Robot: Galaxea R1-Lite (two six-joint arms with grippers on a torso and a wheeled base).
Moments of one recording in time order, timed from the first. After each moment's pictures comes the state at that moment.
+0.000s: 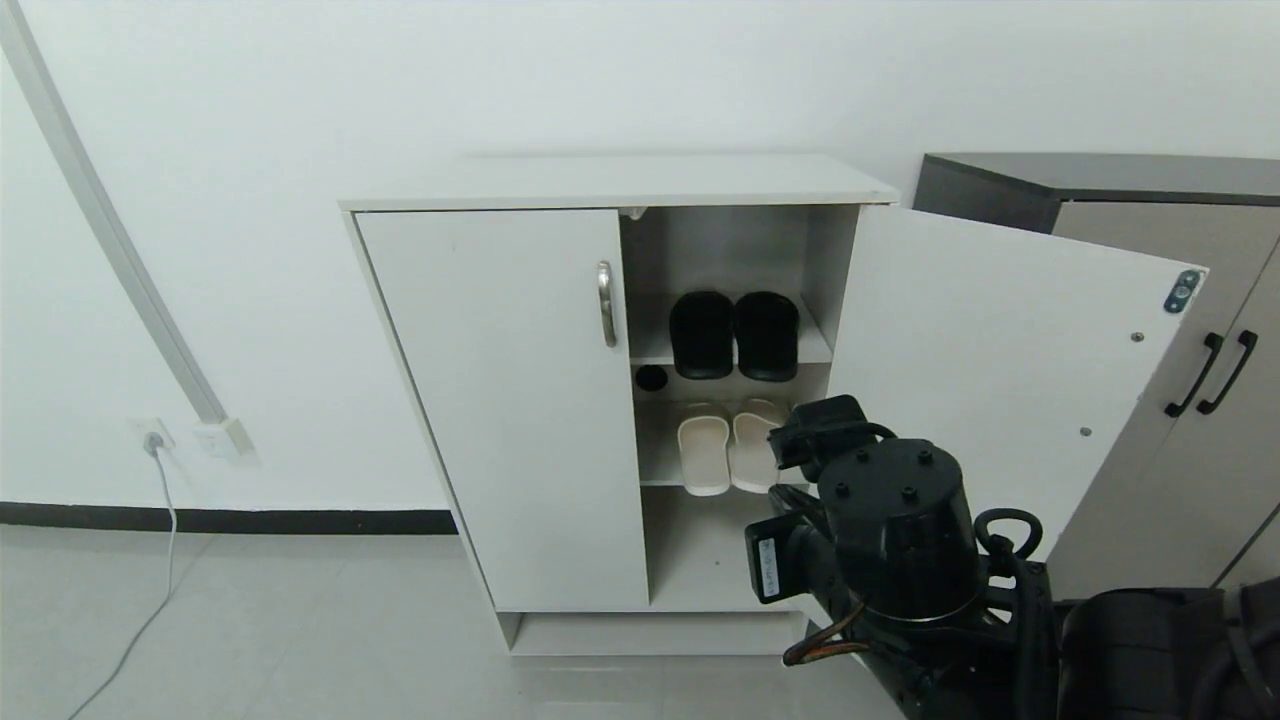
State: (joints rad) left arm 0.00 0.00 0.00 0.00 0.05 -0.10; right arm 0.97 1.81 -0.83 -0.64 -0.69 0.19
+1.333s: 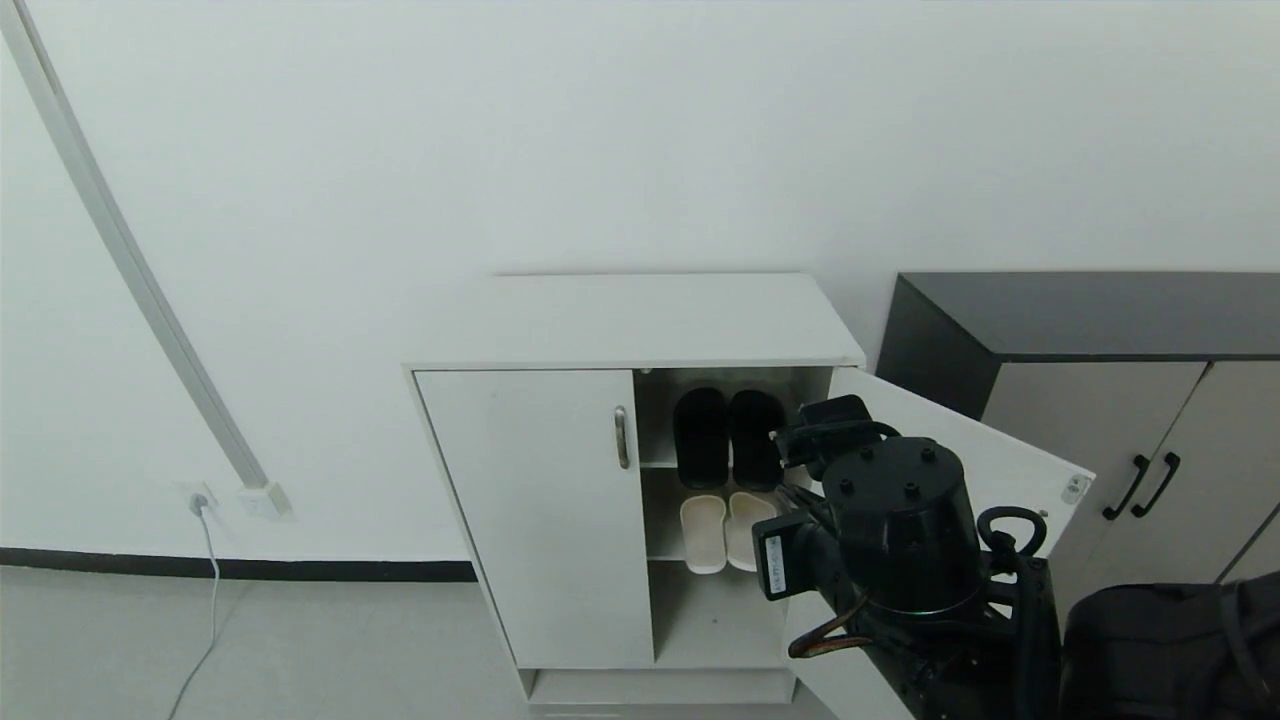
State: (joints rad) left arm 0.00 0.00 0.00 0.00 0.05 -0.10; right arm 0.96 1.81 -0.82 -0.64 -0.69 0.19
